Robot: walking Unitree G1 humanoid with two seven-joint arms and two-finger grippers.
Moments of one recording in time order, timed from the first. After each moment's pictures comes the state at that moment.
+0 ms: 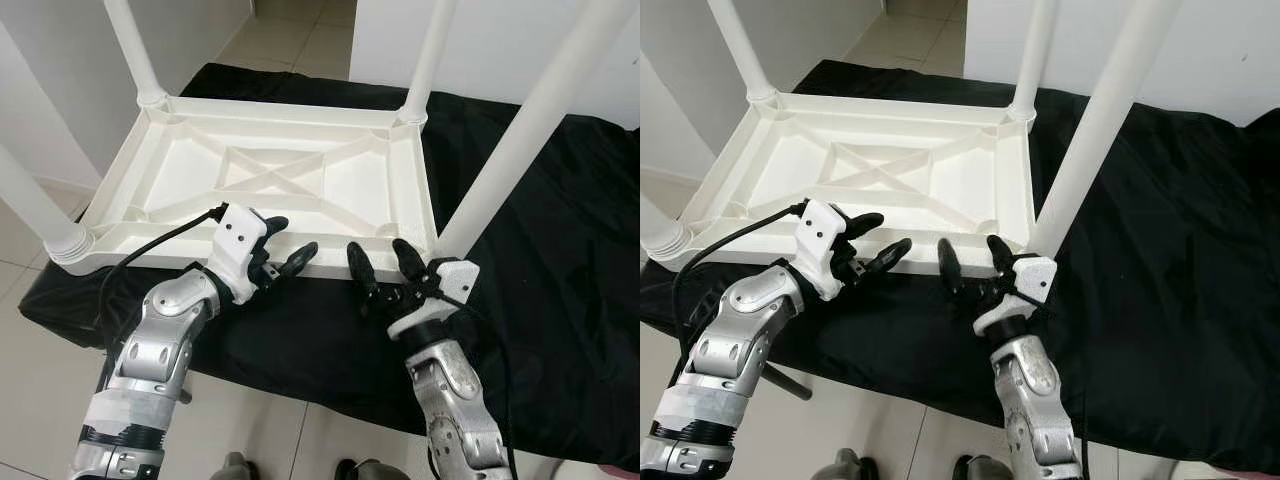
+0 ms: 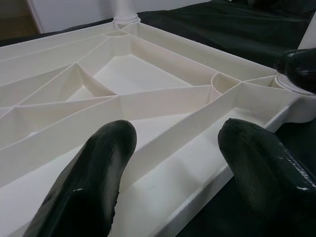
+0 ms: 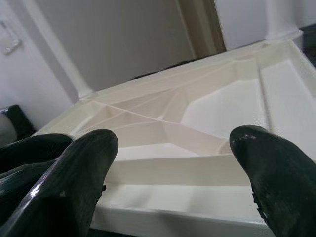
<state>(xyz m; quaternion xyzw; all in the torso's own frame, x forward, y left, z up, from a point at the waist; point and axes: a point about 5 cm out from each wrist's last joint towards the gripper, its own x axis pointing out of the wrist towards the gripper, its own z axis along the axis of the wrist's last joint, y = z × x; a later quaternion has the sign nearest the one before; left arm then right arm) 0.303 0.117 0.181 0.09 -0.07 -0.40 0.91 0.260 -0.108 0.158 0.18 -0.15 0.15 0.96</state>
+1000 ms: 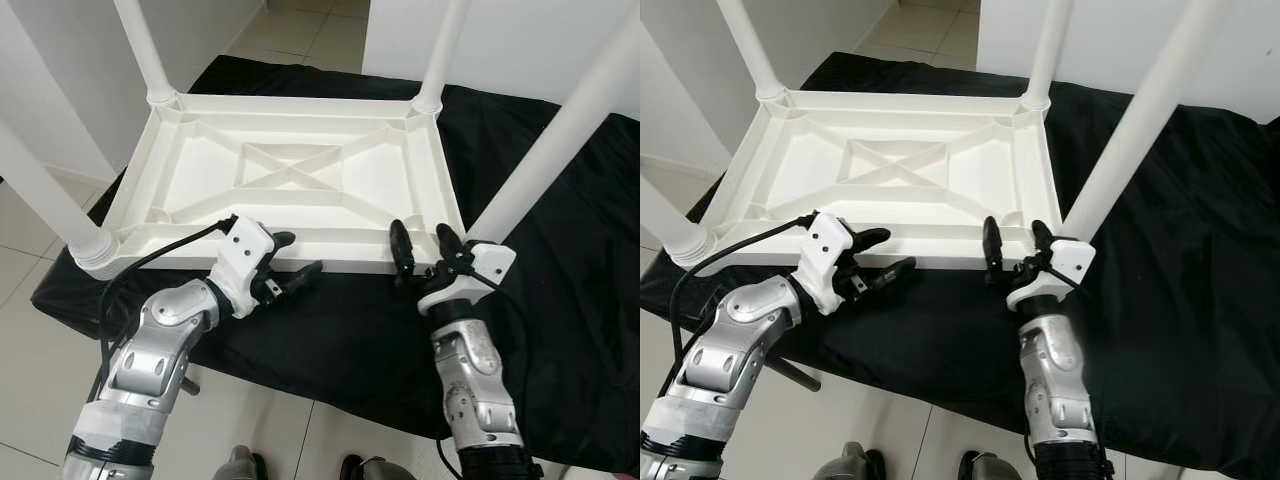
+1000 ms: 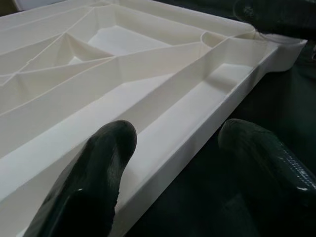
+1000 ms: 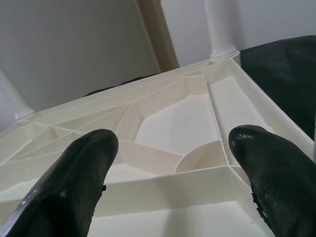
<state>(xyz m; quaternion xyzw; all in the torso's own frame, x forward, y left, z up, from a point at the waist) 0.290 0.114 0.174 0.11 -0.05 -0.43 0.89 0.282 -0.157 0.160 0.14 -0.18 0.05 0.97</state>
